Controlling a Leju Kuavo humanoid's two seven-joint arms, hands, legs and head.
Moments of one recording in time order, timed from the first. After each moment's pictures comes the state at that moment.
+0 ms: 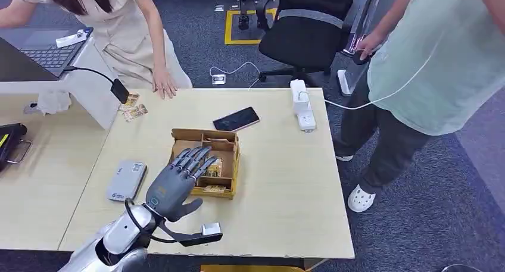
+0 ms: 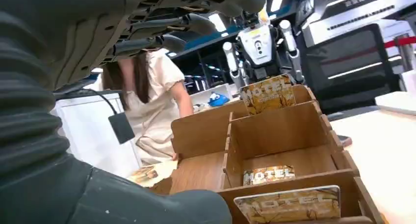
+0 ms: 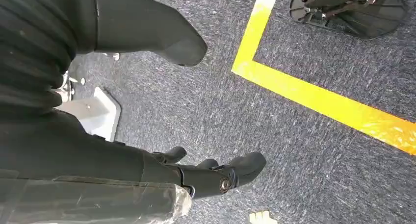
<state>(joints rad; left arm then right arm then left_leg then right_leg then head) -0.26 0.37 -0.82 -1.62 -1.16 0.20 0.01 -0.13 -0.02 1.13 -0.16 -0.45 -0.42 -0.10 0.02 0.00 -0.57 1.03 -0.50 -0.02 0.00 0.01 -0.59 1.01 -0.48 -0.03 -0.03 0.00</state>
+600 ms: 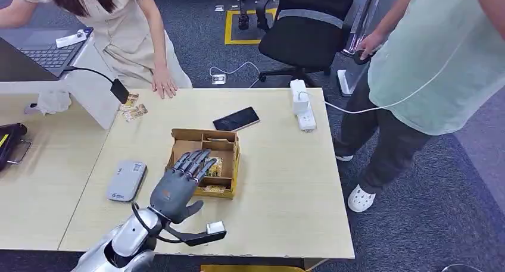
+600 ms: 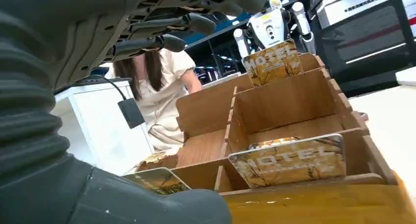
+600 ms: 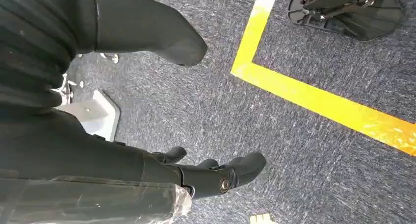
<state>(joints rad) -0.24 0.32 -0.80 -1.54 -1.21 0.20 0.04 -0.13 -0.02 1.13 -0.16 -0.47 -0.43 -0.11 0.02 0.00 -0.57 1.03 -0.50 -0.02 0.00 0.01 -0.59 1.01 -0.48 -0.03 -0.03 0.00</state>
